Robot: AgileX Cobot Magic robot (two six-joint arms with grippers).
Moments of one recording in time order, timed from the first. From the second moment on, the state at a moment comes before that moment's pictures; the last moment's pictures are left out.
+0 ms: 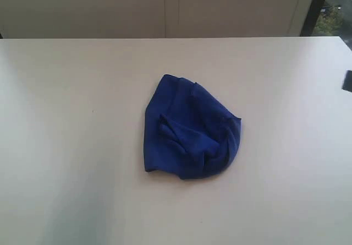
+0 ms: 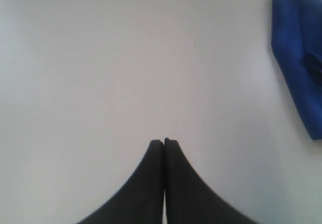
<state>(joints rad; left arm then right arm) 0.05 0.70 -0.53 -0.39 0.67 0.34 0.06 0.79 -0.57 0.27 0.37 -0.07</state>
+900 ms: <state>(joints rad) -0.28 1.48 -0.87 -0.86 0.59 0.76 0.27 1.66 -0.90 0.86 0.42 -0.65</state>
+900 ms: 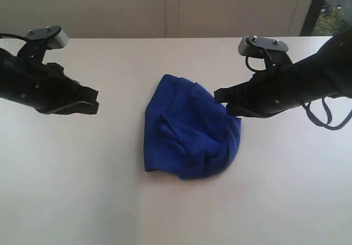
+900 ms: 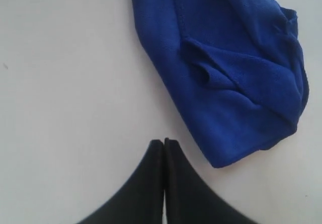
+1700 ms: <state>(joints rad) -0.29 1.54 -0.90 -0.87 0.61 0.76 0.33 1.84 -0.93 0.86 0.24 -0.65</state>
